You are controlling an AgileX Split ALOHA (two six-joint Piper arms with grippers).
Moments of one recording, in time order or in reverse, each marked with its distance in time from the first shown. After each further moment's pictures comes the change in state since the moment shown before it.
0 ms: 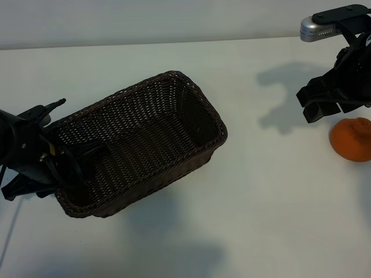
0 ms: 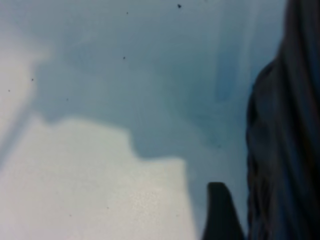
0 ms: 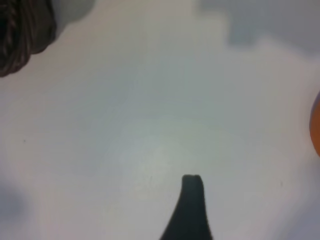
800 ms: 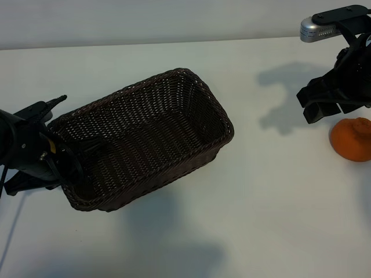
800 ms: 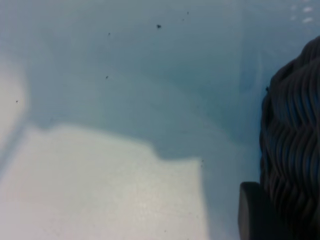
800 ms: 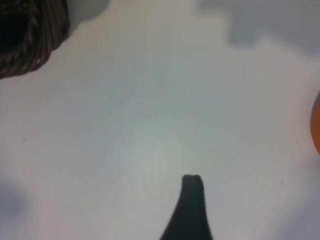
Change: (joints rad) left arm 0.000 -0.001 0.001 0.013 -0.041 0.018; right arm 0.000 0.000 0.000 0.001 0.005 0.000
